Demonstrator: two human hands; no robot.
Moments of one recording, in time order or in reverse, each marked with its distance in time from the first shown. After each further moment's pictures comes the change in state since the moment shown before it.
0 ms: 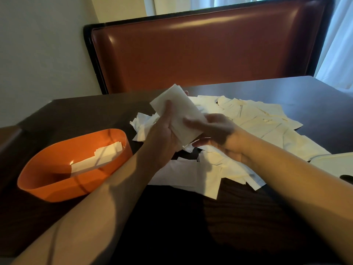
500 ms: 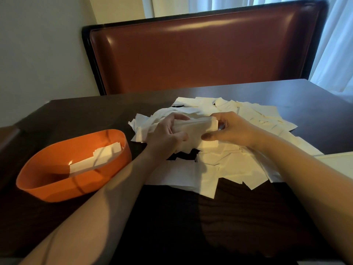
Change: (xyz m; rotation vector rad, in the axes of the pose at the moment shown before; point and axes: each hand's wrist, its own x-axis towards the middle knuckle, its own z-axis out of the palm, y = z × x) left_hand 0.002 -0.006 -0.013 0.868 0.055 0.184; right_hand 0.013 0.019 -0.056 -0.492 -0.002 -0.238
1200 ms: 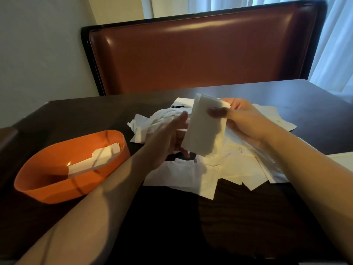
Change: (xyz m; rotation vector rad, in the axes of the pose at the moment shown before) left_hand -0.005 0.013 -0.005 -0.396 -0.279 -0.149; right_hand -0.009 -0.024 -0.013 0.492 0.052 -0.084
